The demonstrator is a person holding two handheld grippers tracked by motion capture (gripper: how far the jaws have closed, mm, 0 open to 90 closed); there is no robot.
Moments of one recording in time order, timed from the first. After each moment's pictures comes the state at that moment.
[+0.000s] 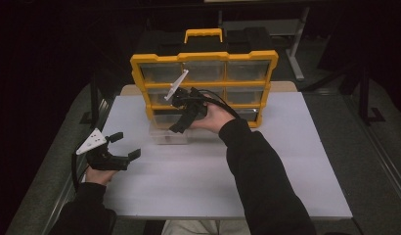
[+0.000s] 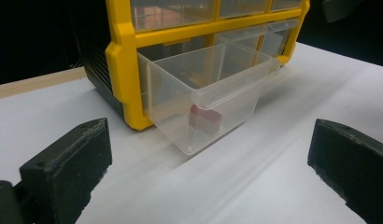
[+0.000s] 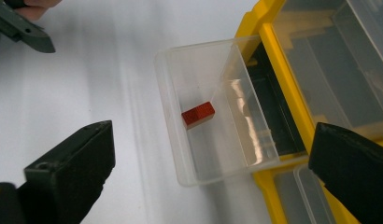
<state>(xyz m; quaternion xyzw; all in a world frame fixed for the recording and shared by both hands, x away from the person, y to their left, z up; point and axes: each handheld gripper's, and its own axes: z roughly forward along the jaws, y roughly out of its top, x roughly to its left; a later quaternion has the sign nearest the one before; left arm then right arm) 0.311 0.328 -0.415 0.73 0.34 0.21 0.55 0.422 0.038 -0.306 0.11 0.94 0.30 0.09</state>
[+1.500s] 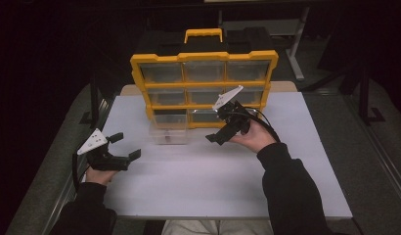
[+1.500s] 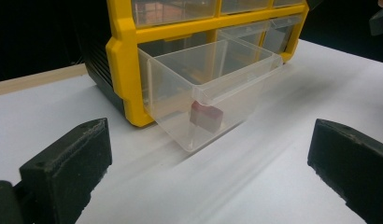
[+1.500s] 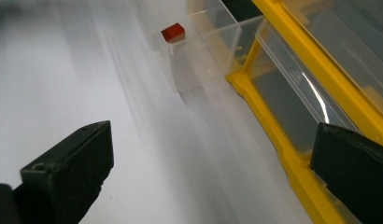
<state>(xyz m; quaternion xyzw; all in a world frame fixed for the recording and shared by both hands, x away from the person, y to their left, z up) 0.311 0.328 -0.416 0.74 0.34 0.21 0.54 0.392 -0.075 -0.339 0.21 0.91 0.34 0.10</state>
